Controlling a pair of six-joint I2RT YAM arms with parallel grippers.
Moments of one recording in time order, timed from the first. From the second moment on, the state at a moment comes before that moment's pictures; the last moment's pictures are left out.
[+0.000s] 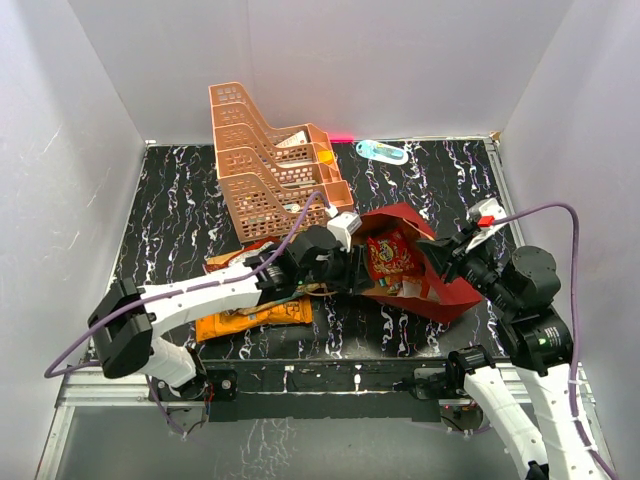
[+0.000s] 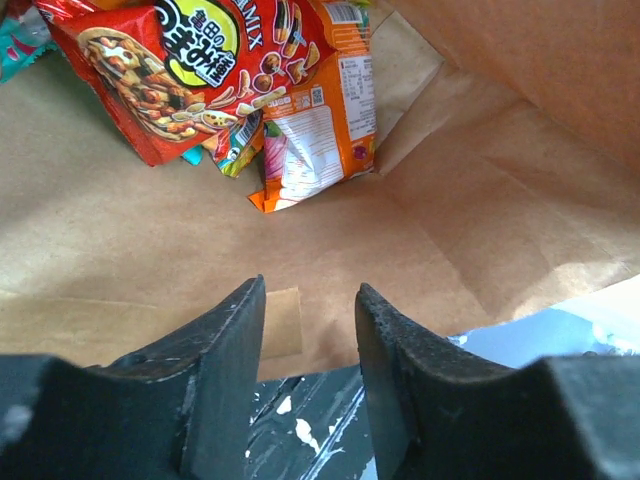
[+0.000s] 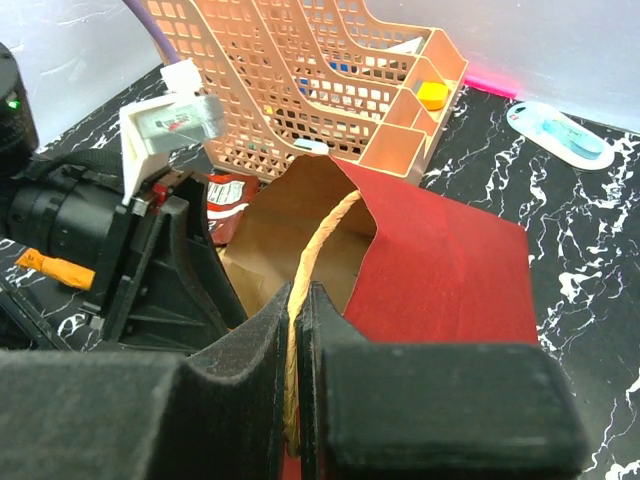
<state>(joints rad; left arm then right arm) -1.04 1.43 1.01 -0.10 0.11 -0.63 0.22 0.48 0.86 -0.47 -0.44 0.09</state>
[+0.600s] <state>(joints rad) -1.26 1.66 1.04 0.04 0.10 -0.71 0.21 0.75 1.12 -0.51 -0.44 -0.15</state>
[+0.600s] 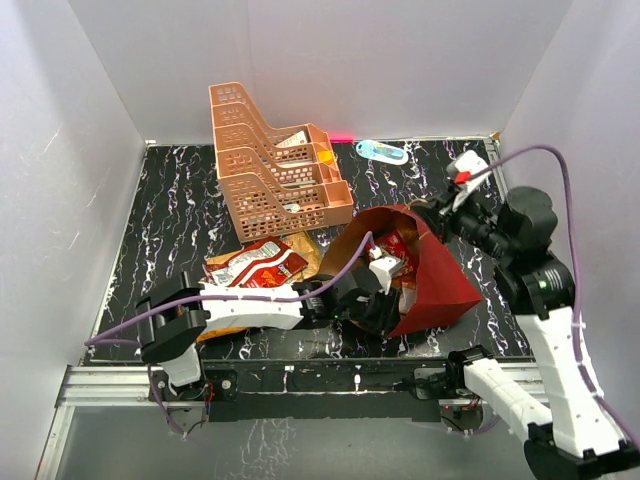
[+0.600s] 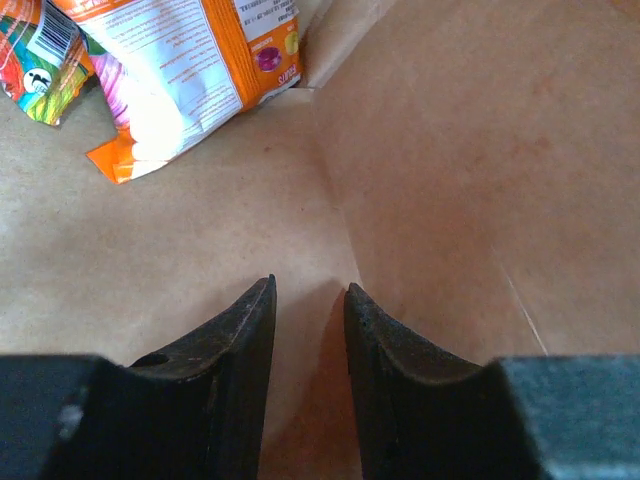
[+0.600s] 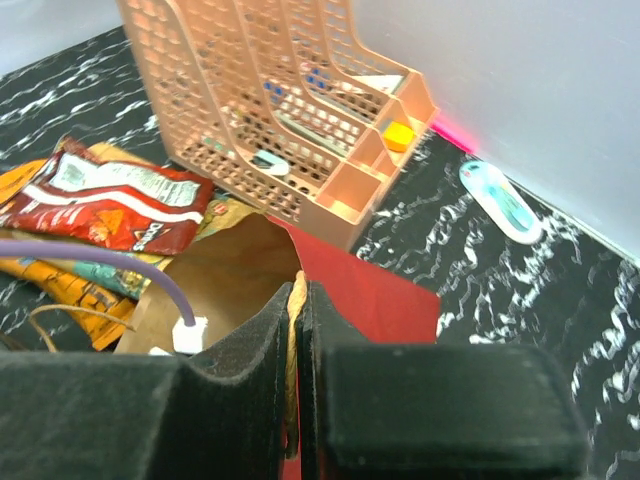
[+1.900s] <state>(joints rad) -1.26 1.57 0.90 0.39 -0.33 -0.30 0.21 0.56 0.97 -0.51 -0.66 0.04</state>
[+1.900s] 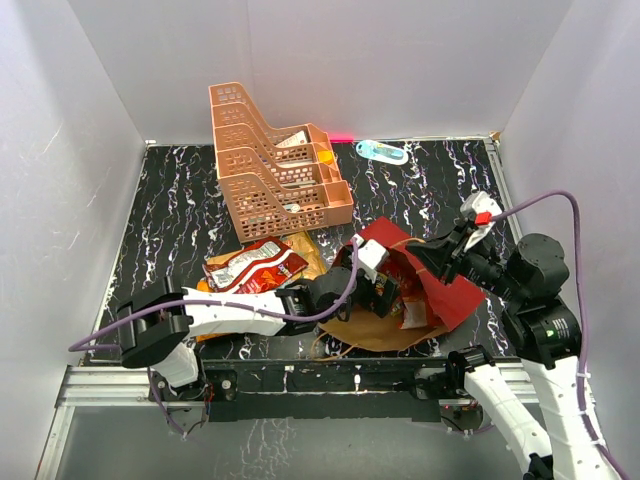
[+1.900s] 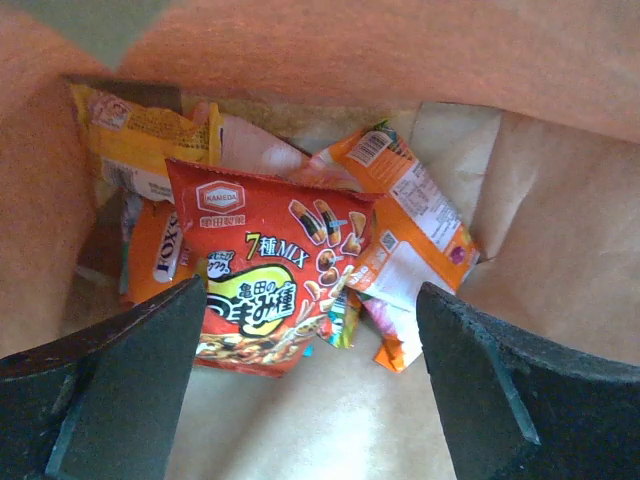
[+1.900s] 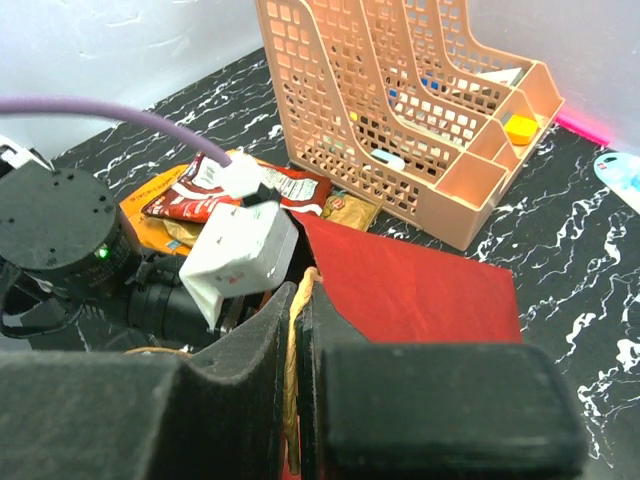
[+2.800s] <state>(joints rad) -1.25 1.62 0.65 0.94 -0.14 0.29 0.21 0.60 1.04 -0.52 -0.57 0.04</state>
